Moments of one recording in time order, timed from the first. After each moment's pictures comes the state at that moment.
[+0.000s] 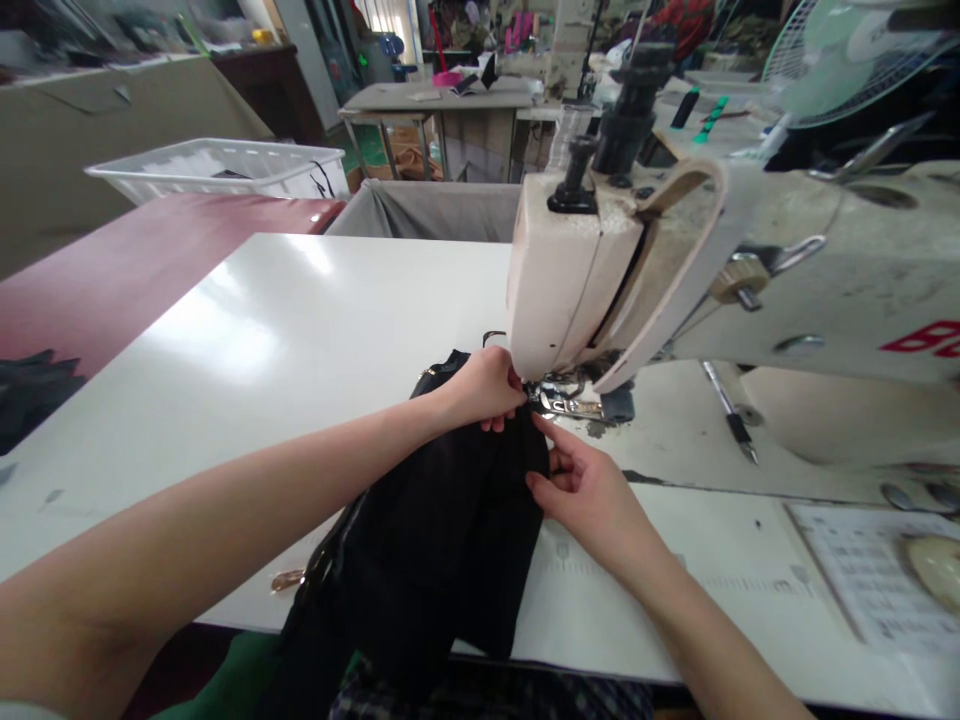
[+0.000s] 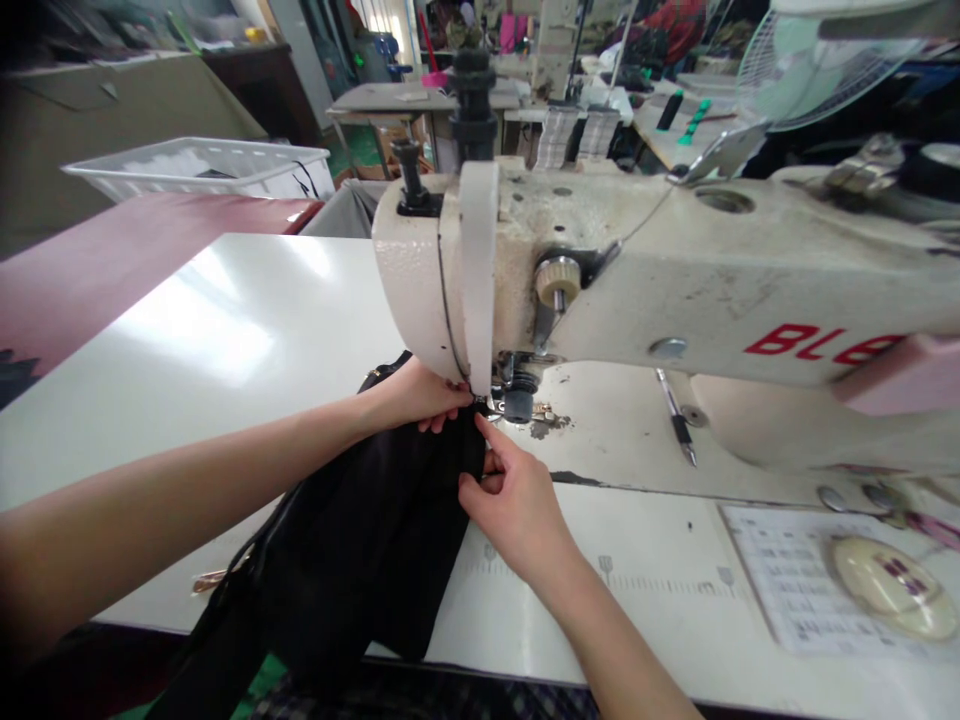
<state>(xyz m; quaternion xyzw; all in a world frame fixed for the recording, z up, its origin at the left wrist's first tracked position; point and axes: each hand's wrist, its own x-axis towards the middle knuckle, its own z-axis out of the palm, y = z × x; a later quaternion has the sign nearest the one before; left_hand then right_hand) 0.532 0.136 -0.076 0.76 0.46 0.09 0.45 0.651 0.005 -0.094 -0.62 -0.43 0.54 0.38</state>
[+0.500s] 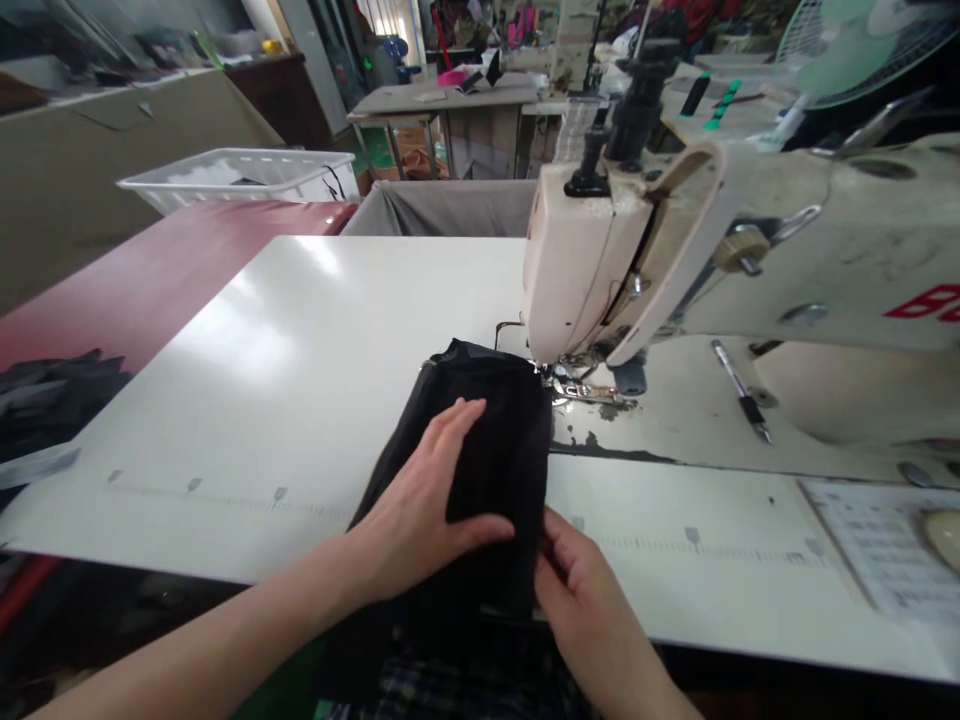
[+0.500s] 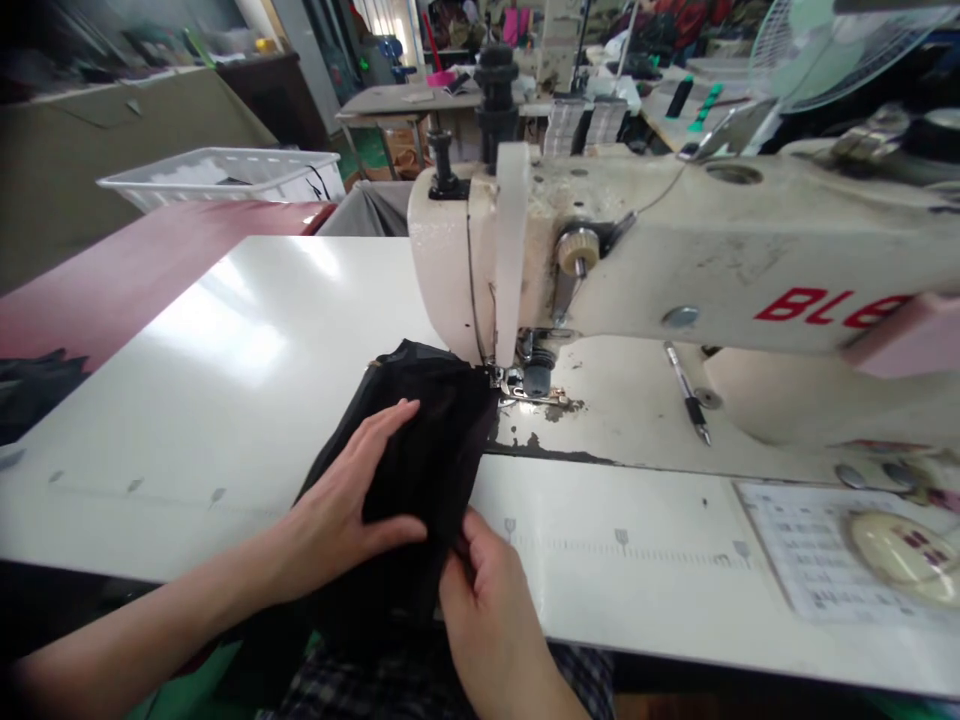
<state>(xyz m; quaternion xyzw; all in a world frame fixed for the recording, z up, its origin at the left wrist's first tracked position) 0.433 0.005 -0.076 0.84 0.41 0.19 0.30 0.604 -0.072 -0.084 -0.52 -0.39 0.63 0.43</state>
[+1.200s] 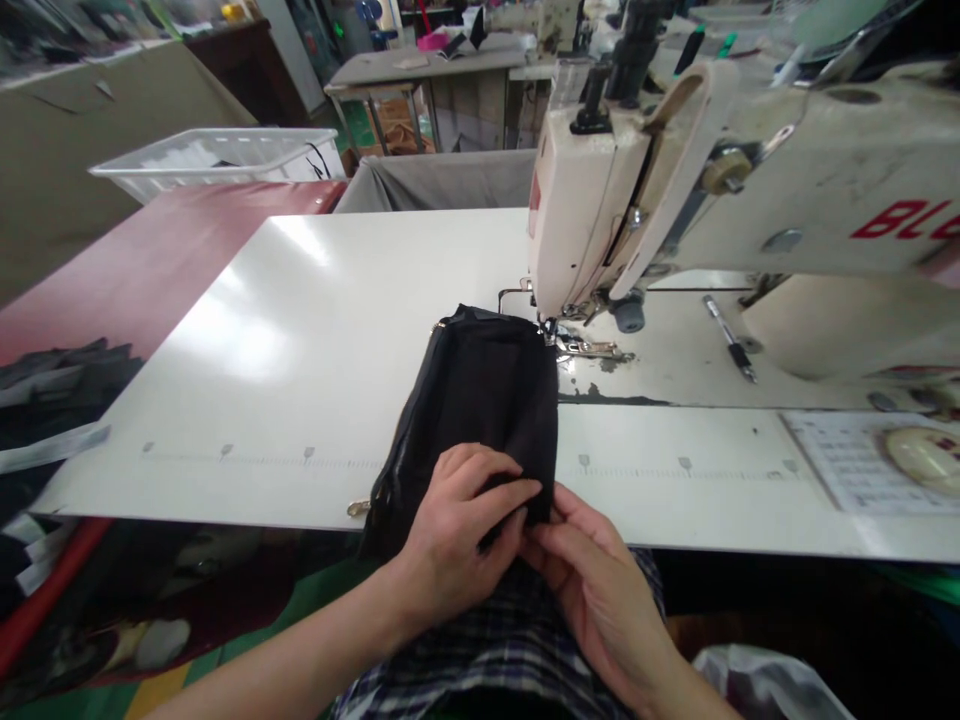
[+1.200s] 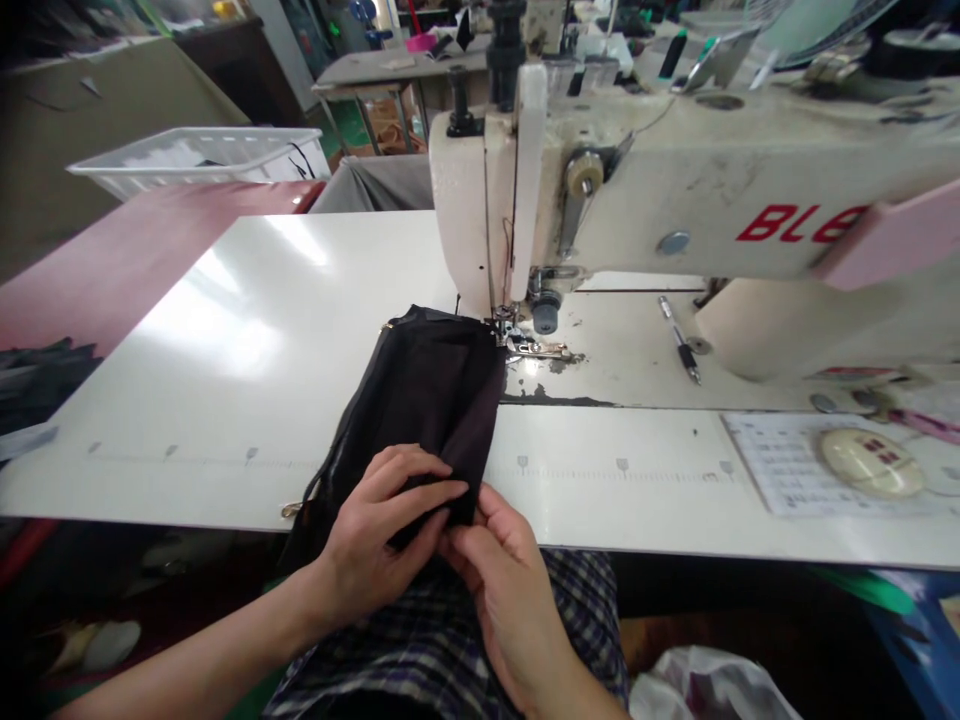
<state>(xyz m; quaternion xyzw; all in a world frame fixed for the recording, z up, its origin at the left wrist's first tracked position) 0.443 -0.049 -0.084 0.85 0.32 0.34 0.25 0.575 -0.109 -0.075 -0.42 -0.07 0.71 0.56</state>
